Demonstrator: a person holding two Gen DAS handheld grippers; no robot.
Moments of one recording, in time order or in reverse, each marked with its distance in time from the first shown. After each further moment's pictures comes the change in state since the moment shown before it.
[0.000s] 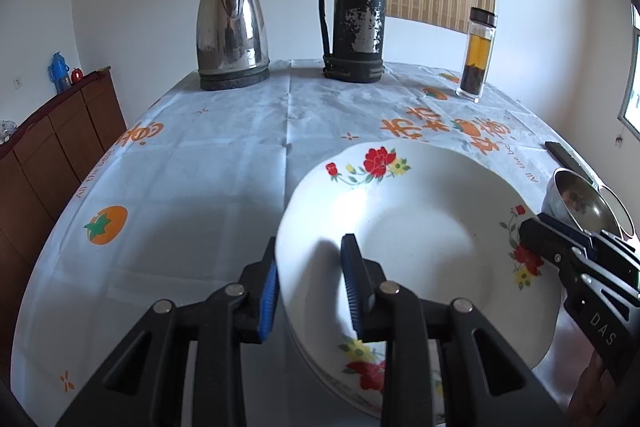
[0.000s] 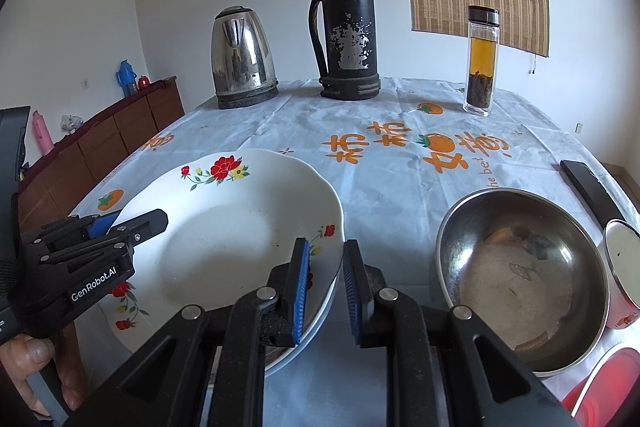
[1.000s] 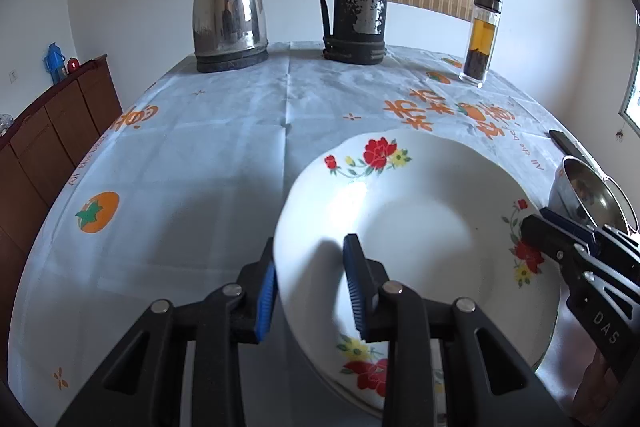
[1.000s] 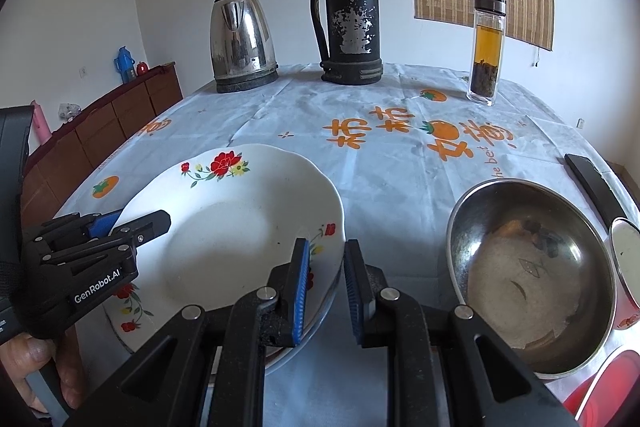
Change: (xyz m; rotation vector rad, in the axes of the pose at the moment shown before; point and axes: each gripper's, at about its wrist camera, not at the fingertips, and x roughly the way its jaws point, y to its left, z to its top) left arm 0.010 0.003 -0.003 -0.003 0.052 -0.006; right arm 0.010 0.002 -0.001 -0.014 0.057 -0.005
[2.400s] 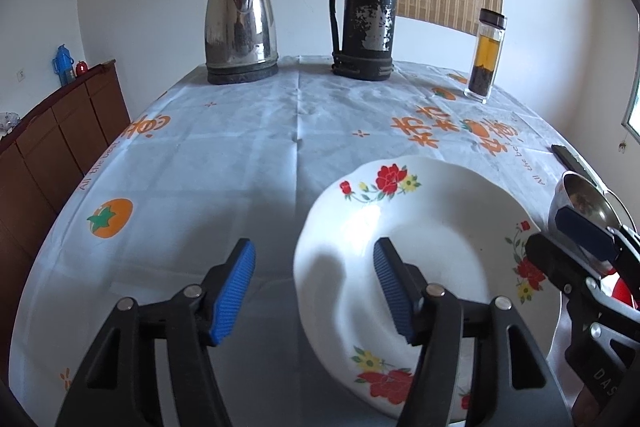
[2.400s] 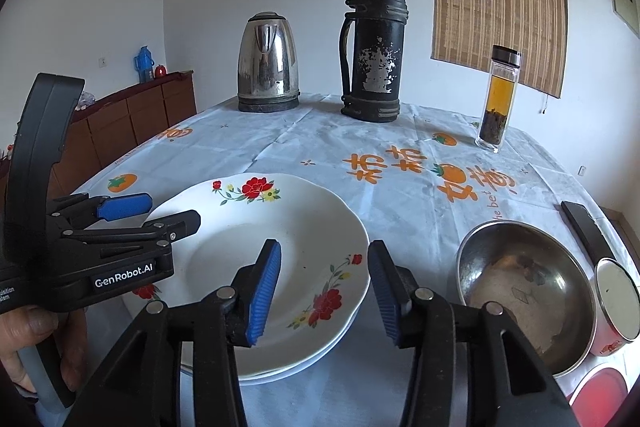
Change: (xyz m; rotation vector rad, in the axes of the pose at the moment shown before) left arm -0.010 0.008 0.002 -0.023 -0.053 0.013; right arm -0.021 0.019 -0.001 -0.114 -0.120 -0.003
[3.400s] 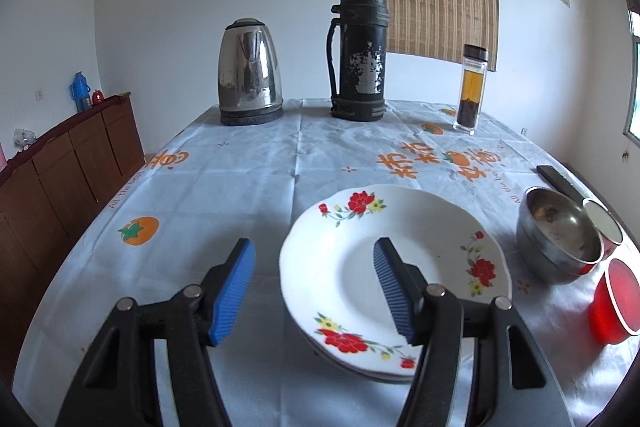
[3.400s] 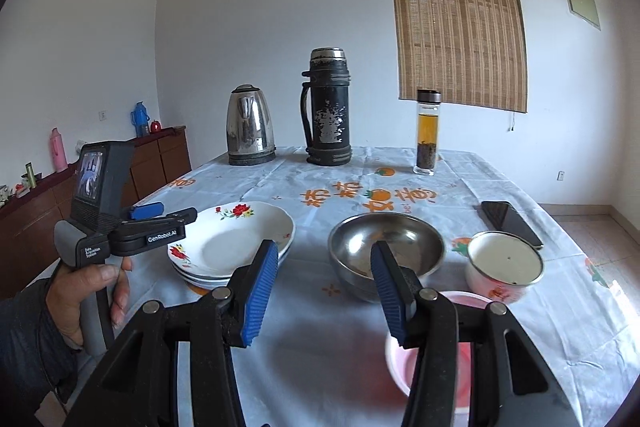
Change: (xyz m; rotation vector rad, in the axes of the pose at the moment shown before) left arm -0.062 -0.022 -0.014 -0.001 -0.154 0.031; right arm -0.167 -0.066 -0.047 0.085 -0.183 -0.032
